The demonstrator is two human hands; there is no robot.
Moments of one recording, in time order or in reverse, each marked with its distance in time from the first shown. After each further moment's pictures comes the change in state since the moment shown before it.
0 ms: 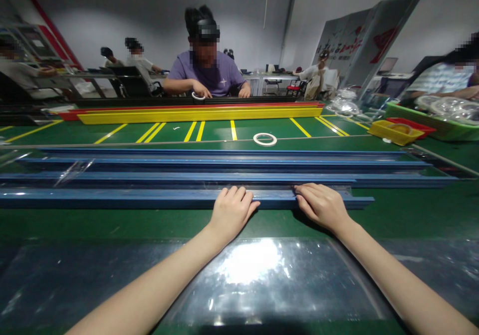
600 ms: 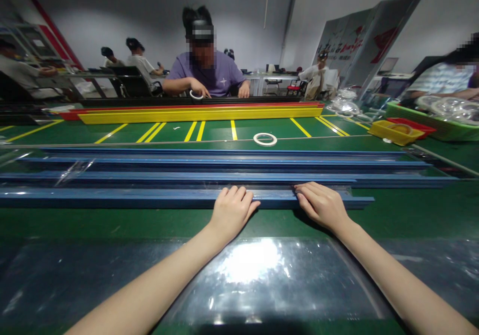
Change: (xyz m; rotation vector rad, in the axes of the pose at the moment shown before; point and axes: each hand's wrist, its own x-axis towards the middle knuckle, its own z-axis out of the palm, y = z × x) left_hand 0.000 0.000 0.000 0.000 -0.007 -0.001; right_hand -0.001 0.000 0.001 0.112 -0.029 0.103
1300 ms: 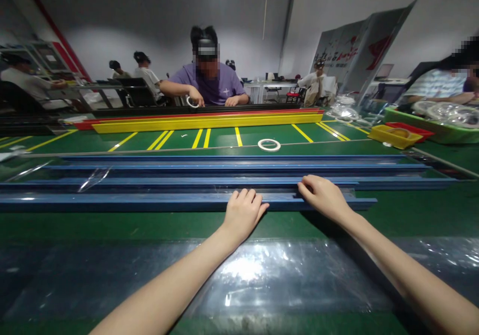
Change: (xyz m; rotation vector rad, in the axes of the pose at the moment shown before) left_hand 0.000 0.001 0.003 -0.035 0.008 -0.021; right_hand 0.038 -0.011 -0.010 0.024 -0.204 0.387
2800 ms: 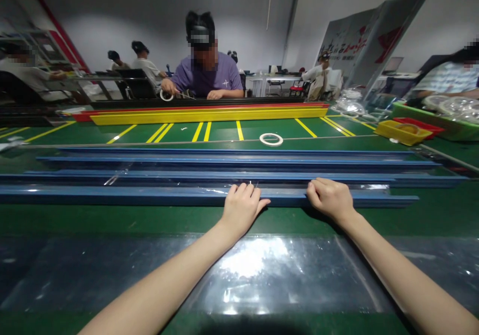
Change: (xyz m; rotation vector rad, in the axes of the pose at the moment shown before) left_hand 0.000 -0.003 0.001 0.013 0.073 -0.008; right_hand -0.016 0.019 0.021 -0.287 0.369 -0.255
